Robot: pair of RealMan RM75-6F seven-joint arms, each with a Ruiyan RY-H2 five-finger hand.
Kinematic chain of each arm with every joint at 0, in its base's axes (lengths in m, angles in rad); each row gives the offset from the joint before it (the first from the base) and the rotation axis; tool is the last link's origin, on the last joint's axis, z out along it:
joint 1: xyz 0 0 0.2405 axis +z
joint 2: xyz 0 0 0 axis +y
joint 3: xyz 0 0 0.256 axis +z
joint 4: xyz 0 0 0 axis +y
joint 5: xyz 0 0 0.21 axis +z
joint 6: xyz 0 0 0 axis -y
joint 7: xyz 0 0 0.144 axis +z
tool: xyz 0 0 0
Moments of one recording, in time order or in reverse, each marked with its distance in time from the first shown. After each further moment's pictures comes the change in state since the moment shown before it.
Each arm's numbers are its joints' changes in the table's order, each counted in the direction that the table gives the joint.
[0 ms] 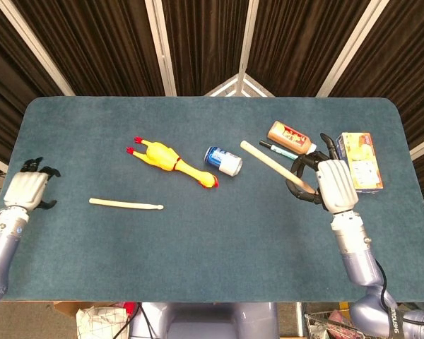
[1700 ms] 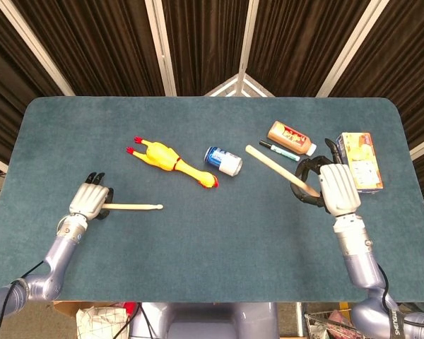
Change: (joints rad) left arm -0.131 -0.242 0.084 0.009 -0.103 -0.033 0.273; right arm -0.007 -0.007 -0.034 0.017 0.022 -0.006 -0.039
